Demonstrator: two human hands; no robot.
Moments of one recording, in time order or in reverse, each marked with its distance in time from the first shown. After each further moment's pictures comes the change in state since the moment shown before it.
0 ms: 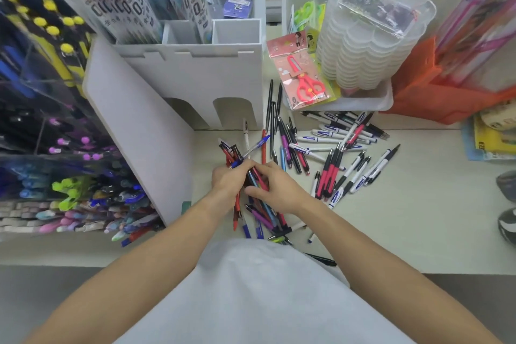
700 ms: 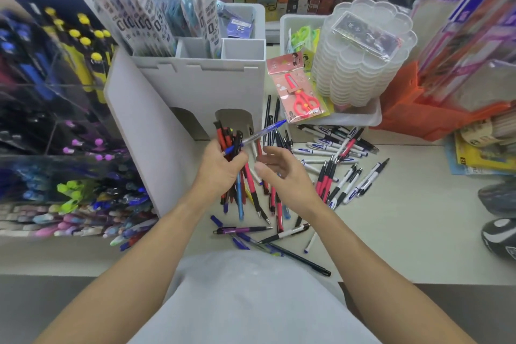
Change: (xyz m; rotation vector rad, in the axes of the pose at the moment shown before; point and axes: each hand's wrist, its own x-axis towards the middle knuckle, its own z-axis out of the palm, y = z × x) left_hand -0.041 0.048 -0.030 0.206 -0.109 0.640; right_hand -0.032 -0.036 -0.032 0.579 0.282 -0.007
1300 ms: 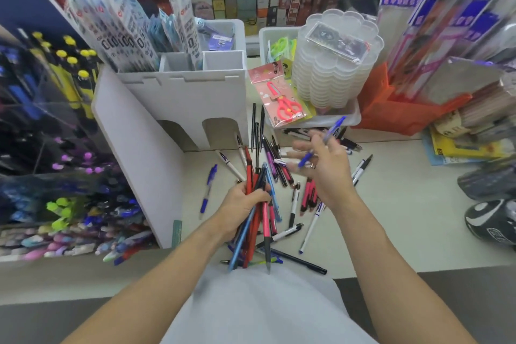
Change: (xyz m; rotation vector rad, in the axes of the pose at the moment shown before) left_hand -0.041 -0.020 0.037 -0.331 -0.472 -0.361; right_hand -0.009 -0.029 -0.054 0.515 0.412 0.060
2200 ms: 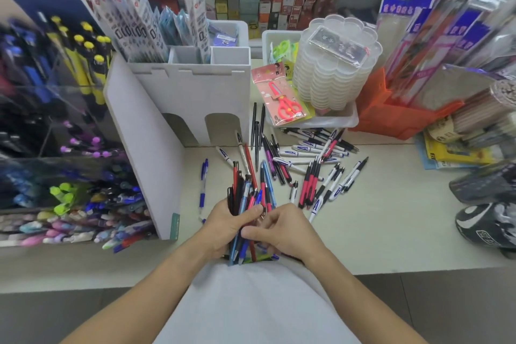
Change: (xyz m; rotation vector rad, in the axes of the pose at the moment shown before) left_hand -0.024 -0.042 -0.019 -0.073 0.051 0.057; right_hand -0.079 0.069 0.002 -0.849 -0.384 0.177
